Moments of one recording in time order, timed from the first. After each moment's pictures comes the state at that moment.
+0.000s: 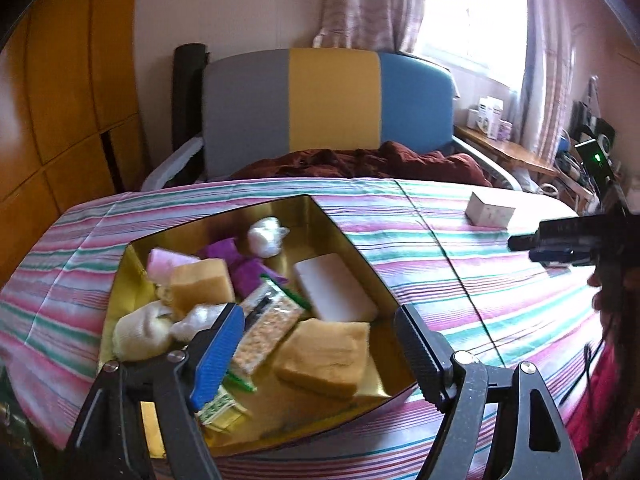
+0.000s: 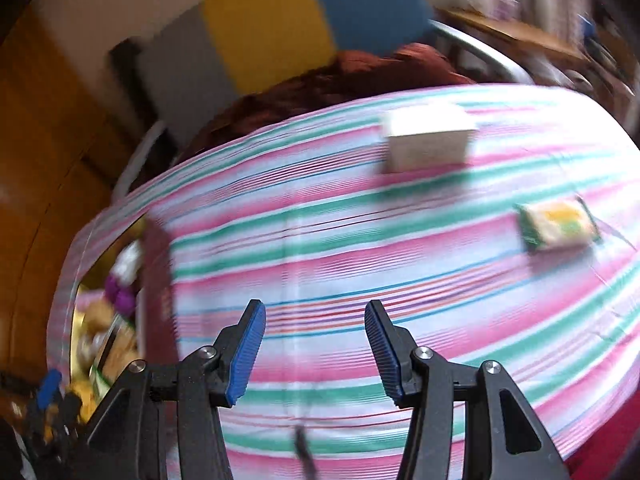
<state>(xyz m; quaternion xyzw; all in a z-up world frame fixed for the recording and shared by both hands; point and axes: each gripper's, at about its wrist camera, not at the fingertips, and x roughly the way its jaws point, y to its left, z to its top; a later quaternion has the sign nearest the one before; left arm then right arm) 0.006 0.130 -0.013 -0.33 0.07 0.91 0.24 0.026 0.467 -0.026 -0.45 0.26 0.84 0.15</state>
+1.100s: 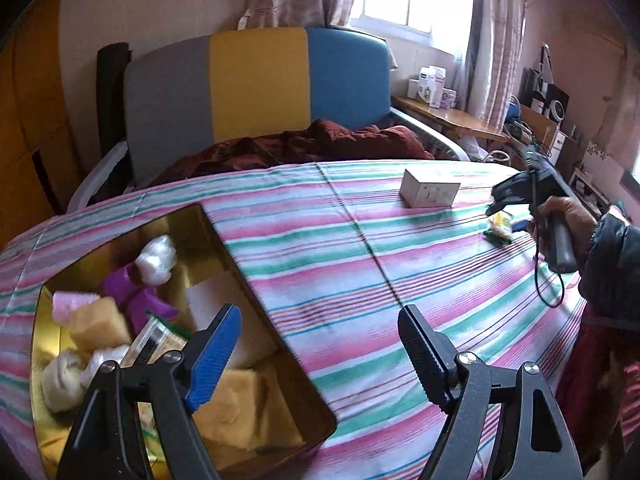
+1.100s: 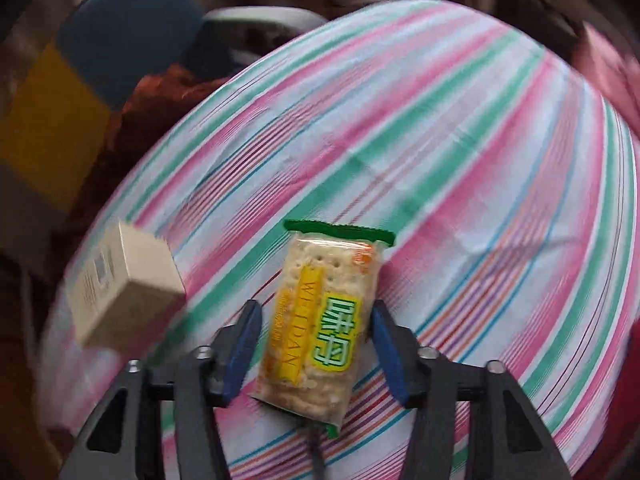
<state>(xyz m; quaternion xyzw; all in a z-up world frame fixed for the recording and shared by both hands) -0.006 0.220 -0.017 -0.35 0.11 0.87 0.34 0.018 0.679 -0.096 -0.46 0.37 0.72 0.36</state>
